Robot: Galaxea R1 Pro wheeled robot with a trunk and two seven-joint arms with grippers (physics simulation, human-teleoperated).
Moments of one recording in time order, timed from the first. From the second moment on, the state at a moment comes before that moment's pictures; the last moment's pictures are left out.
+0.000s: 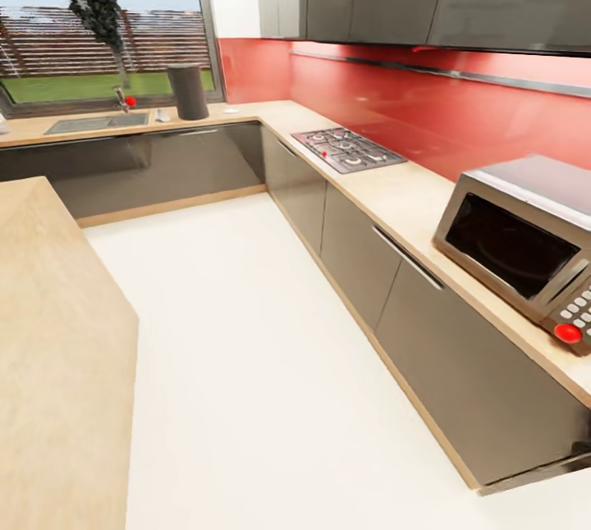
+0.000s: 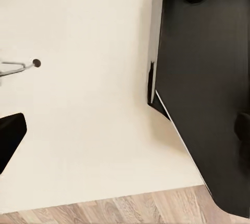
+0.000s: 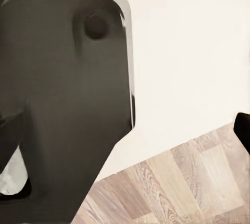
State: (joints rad) left arm -0.03 0.07 0.02 -0.05 0.03 -0.22 0.08; right arm 0.00 -0.04 -0.07 -0.25 -0.01 -0.11 0.00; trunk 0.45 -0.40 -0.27
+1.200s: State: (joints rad) left arm -0.21 0.08 0.03 -0.23 0.04 -0.26 0.09; right arm 0.00 -0.04 -0.07 -0.52 0.08 -0.12 0.00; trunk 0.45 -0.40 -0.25
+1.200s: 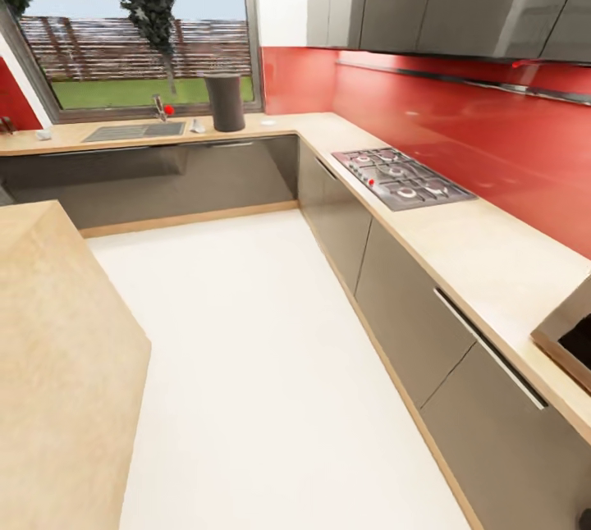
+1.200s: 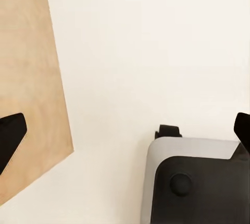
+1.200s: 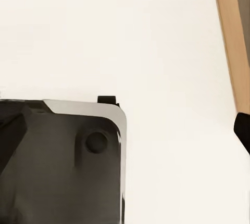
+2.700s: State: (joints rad) left arm -0.21 0.08 0.03 -0.23 0.04 -0.26 0.09; right arm 0.00 -0.04 -0.08 -0.52 0.08 -0.13 0.00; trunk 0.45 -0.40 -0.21
